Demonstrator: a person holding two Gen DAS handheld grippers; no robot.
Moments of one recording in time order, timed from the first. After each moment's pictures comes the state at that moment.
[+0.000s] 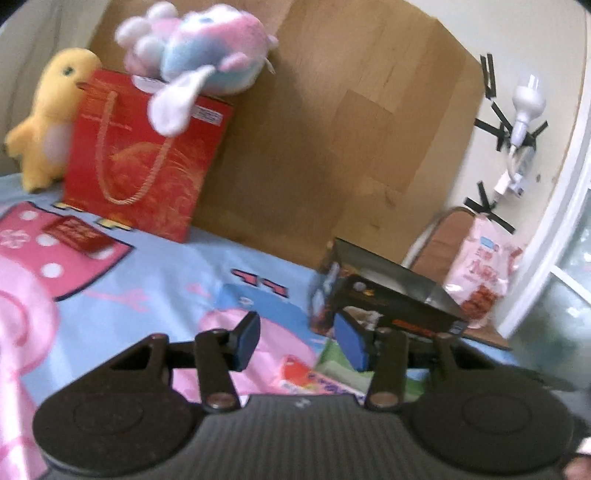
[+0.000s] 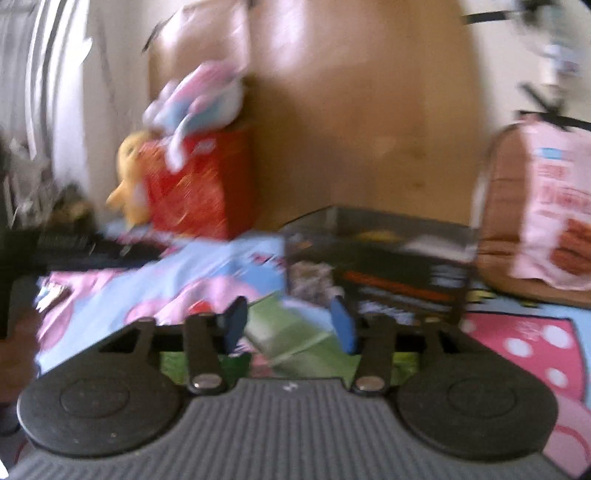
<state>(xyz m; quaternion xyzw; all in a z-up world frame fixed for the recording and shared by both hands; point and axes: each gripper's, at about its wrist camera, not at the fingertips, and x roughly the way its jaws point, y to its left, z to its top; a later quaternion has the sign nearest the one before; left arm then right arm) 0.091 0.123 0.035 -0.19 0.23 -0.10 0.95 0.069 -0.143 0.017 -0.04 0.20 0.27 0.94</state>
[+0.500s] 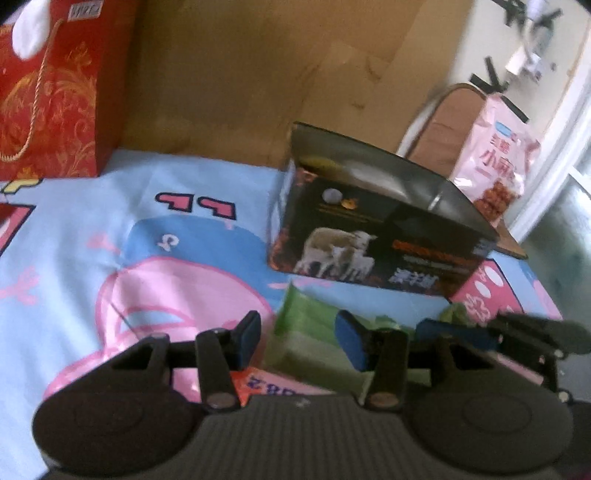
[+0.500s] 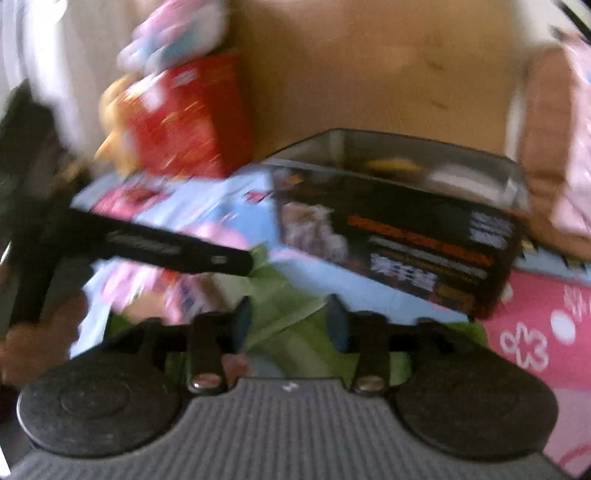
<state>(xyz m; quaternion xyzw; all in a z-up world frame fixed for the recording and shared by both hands) 0.173 0.056 -0.001 -0.11 0.39 -0.15 0.90 0.109 -0.142 0.001 -0.09 0.30 0.31 0.90</state>
